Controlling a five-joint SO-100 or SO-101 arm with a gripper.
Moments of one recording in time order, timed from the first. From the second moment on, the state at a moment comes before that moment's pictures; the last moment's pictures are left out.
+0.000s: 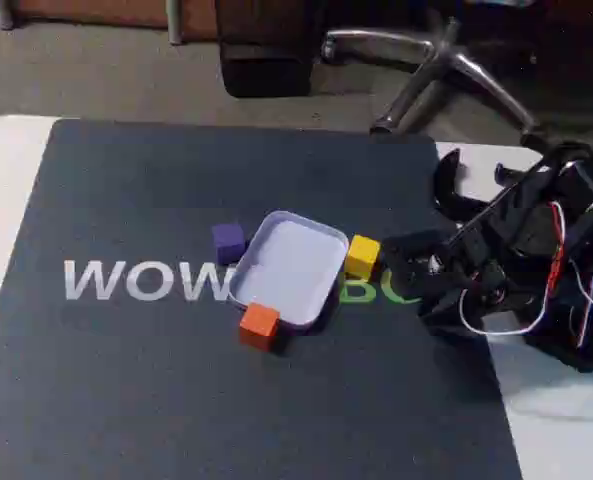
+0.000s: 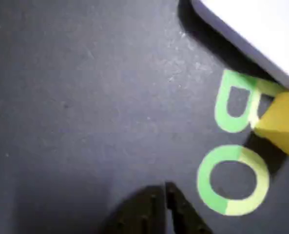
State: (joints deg) arm 0.2 189.5 181.6 73.8 -102.2
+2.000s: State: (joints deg) arm -9.6 119.3 104.0 82.7 -60.3
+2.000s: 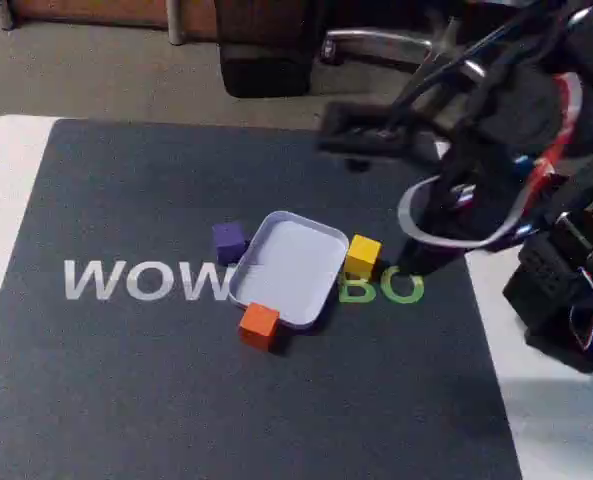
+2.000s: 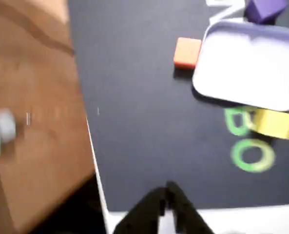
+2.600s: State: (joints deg) arm -0.6 99.9 103.9 58.1 -57.0
